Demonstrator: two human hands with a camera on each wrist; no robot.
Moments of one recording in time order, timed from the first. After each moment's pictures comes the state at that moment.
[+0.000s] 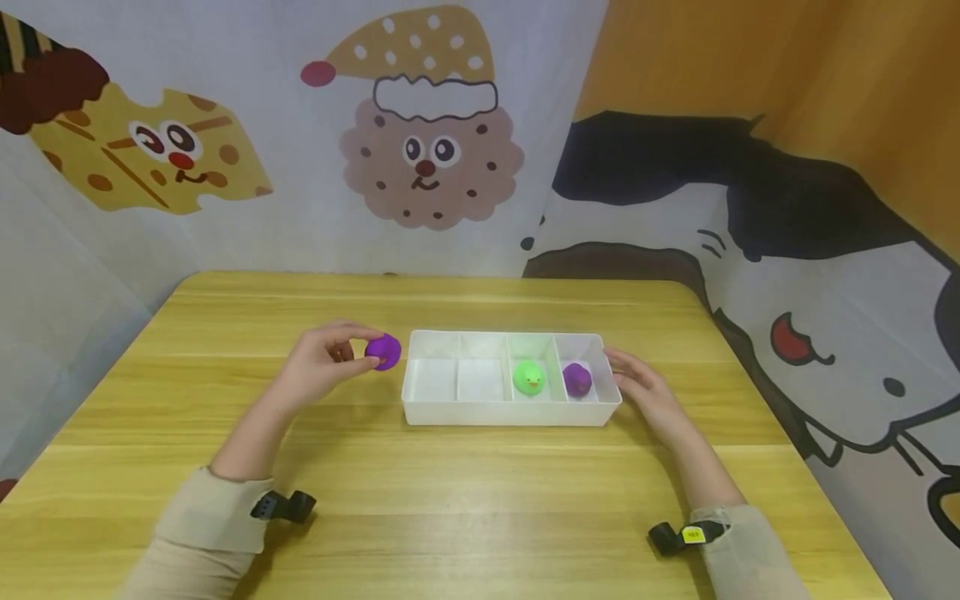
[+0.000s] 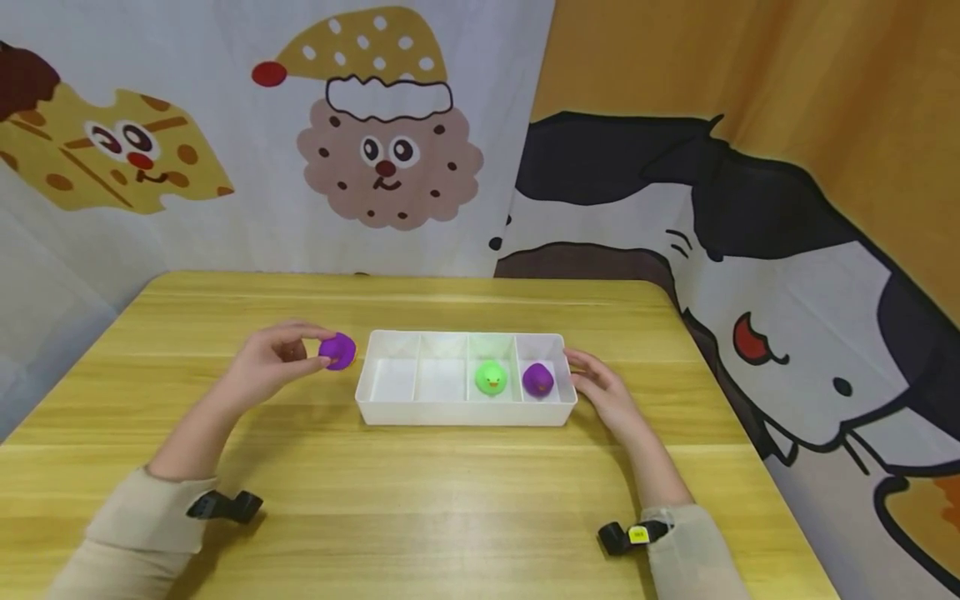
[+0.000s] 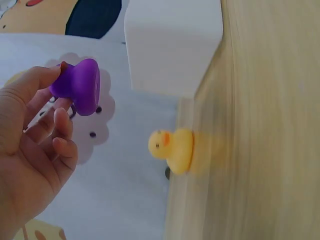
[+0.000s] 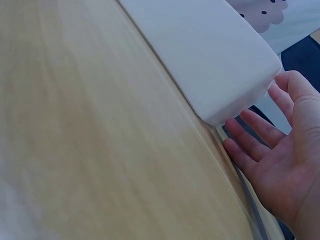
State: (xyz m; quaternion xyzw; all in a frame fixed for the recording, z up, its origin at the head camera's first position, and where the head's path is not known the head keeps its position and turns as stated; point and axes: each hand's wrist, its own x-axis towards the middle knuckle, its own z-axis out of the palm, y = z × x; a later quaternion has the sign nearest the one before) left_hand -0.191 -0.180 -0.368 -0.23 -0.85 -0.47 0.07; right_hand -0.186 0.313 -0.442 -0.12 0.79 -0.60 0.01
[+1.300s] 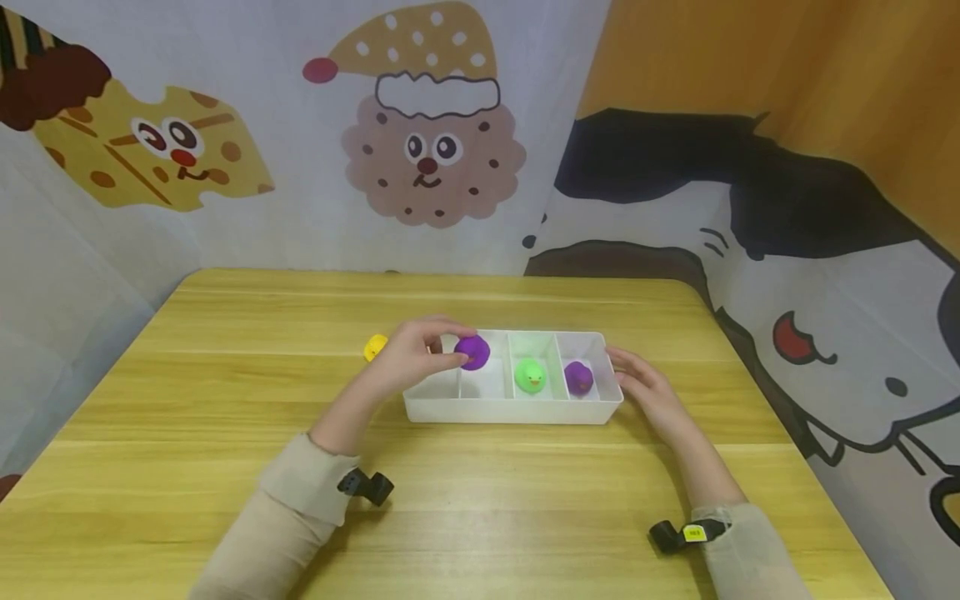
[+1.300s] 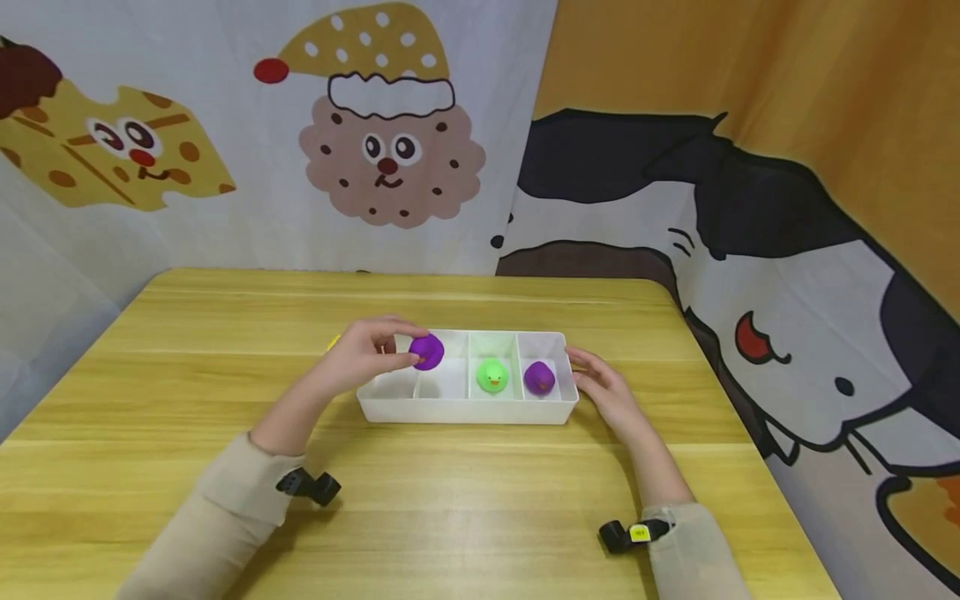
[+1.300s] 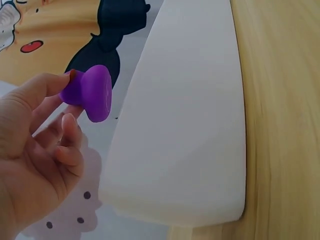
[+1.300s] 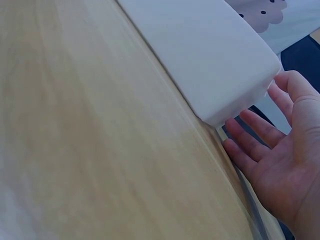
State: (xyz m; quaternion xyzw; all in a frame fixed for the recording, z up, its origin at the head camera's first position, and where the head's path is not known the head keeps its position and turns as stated) left_hand -0.209 -0.083 -0.362 -0.29 -0.81 -0.51 -0.01; right_hand -0.184 0.313 -0.440 -0.11 0.81 -0.58 0.01
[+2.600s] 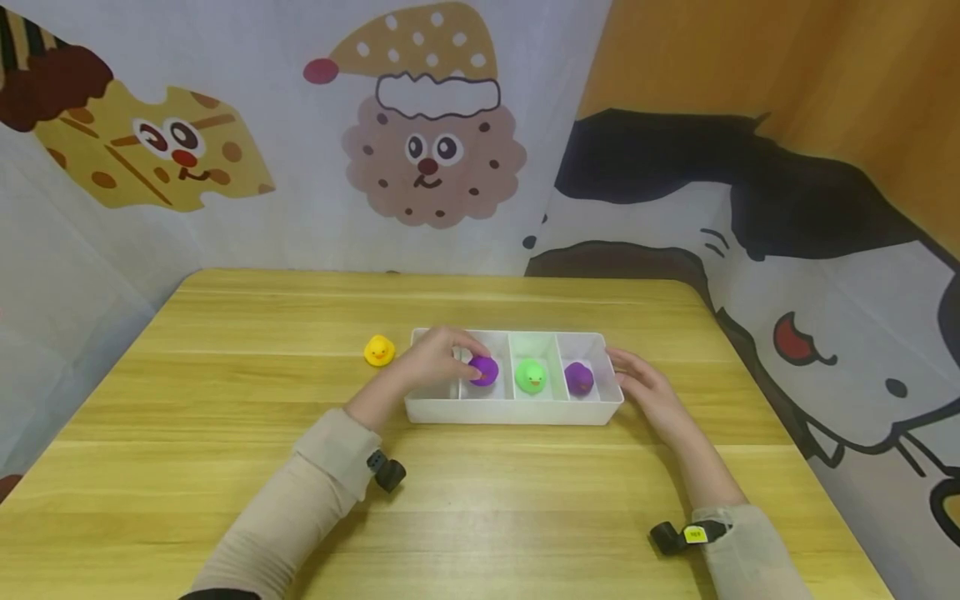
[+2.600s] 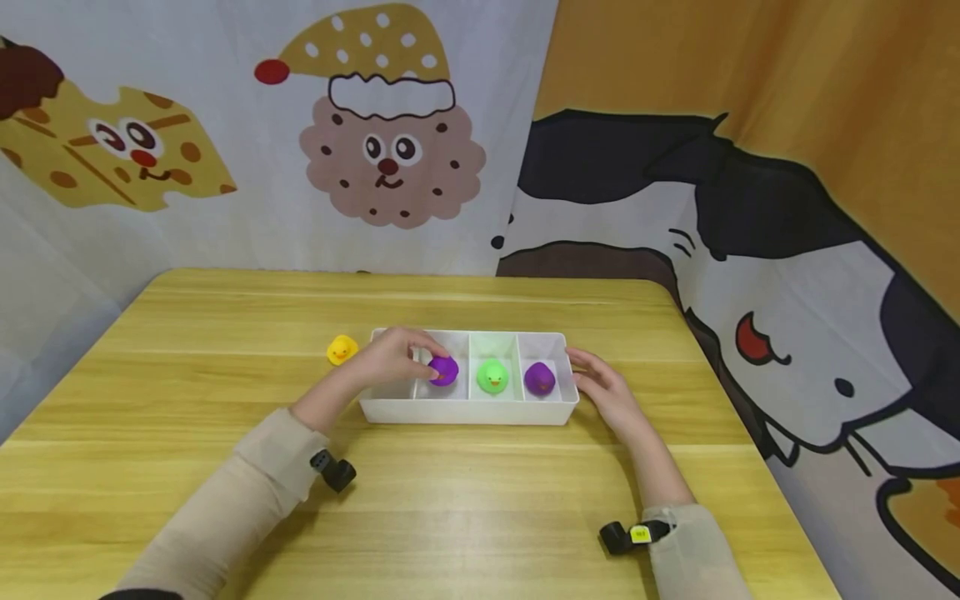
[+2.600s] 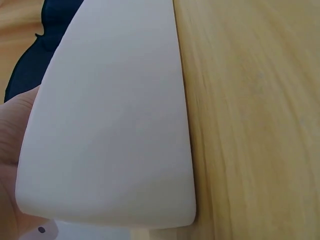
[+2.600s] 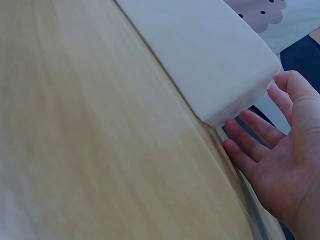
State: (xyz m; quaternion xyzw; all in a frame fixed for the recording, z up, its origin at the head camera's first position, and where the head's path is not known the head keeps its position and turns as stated) left_hand -0.239 -0.057 -0.391 -0.29 -0.85 -0.42 -0.10; right_hand -0.184 0.314 -0.440 -0.11 0.81 -0.58 0.01
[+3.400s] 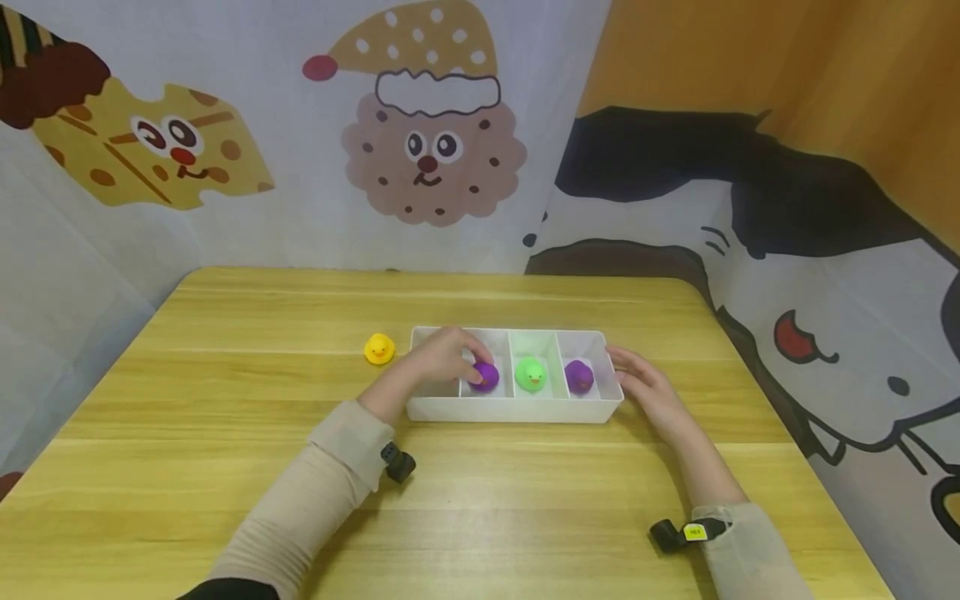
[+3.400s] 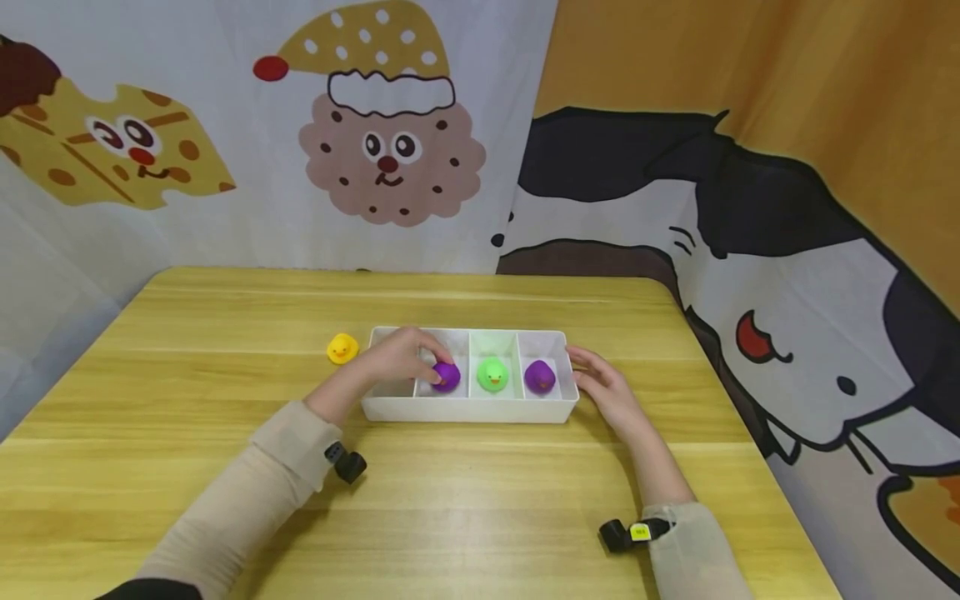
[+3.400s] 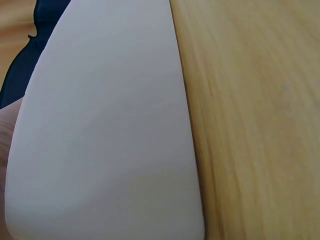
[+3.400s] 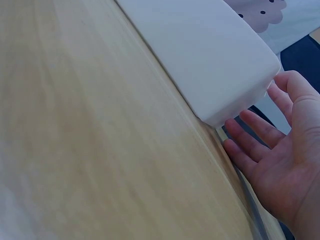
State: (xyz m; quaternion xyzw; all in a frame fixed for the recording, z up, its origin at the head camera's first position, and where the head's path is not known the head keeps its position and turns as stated) left_hand -0.243 -0.046 -0.391 -0.27 -0.87 -0.38 -0.15; right_hand -0.185 0.313 -0.440 -0.12 0.80 -0.59 0.01
